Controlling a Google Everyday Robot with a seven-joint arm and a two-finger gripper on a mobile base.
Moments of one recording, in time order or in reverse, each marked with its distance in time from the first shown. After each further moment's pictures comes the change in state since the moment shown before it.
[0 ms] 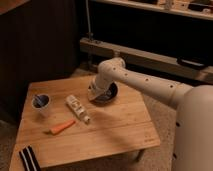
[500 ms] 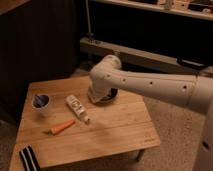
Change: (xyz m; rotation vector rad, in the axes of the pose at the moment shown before) arm -0.032 0.004 -0.052 -0.167 0.039 0.112
